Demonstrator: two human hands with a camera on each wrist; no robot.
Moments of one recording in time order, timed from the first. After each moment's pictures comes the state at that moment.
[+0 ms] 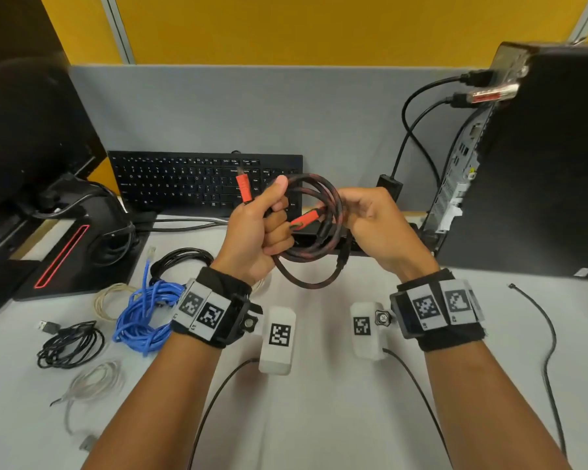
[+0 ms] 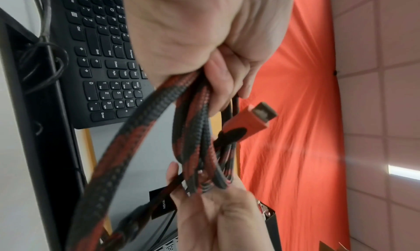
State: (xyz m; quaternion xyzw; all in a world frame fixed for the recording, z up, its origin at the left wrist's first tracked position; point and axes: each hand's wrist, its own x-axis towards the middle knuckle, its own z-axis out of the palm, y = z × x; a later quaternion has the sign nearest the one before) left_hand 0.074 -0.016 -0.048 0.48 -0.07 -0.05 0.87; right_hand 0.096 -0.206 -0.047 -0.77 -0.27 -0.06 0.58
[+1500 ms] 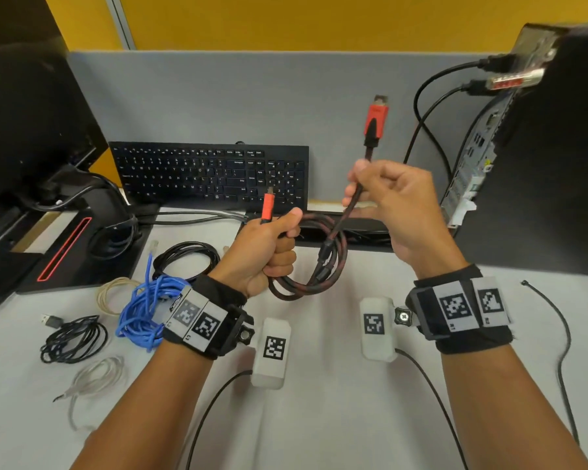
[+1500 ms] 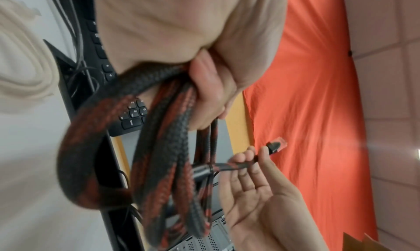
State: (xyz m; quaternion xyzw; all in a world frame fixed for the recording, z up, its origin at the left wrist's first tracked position) left_hand 0.068 -0.007 -0.068 0.59 0.00 -0.14 0.80; right_hand 0.092 -0.207 -0.034 -0.68 -0.12 -0.10 0.72
